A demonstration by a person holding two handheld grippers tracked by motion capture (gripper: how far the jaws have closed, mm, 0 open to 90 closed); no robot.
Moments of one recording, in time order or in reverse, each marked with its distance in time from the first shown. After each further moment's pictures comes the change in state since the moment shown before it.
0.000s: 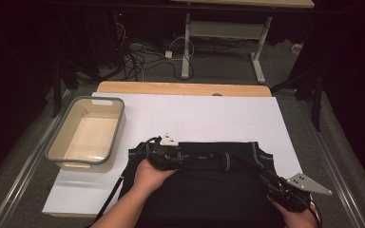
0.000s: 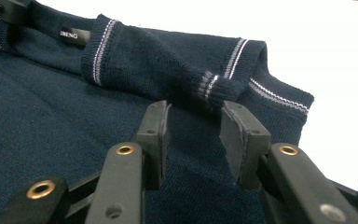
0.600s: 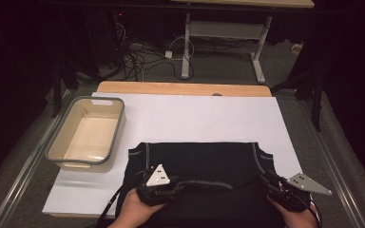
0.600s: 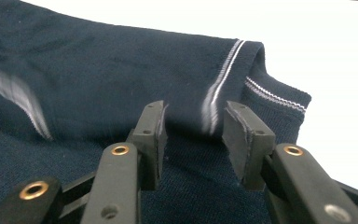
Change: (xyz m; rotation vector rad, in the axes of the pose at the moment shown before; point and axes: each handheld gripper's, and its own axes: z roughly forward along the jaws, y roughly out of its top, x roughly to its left) left arm -0.043 -0.078 -0.044 -0.081 -0.097 0.146; right arm 0.000 0.000 0.000 -0.002 -0.010 -0.001
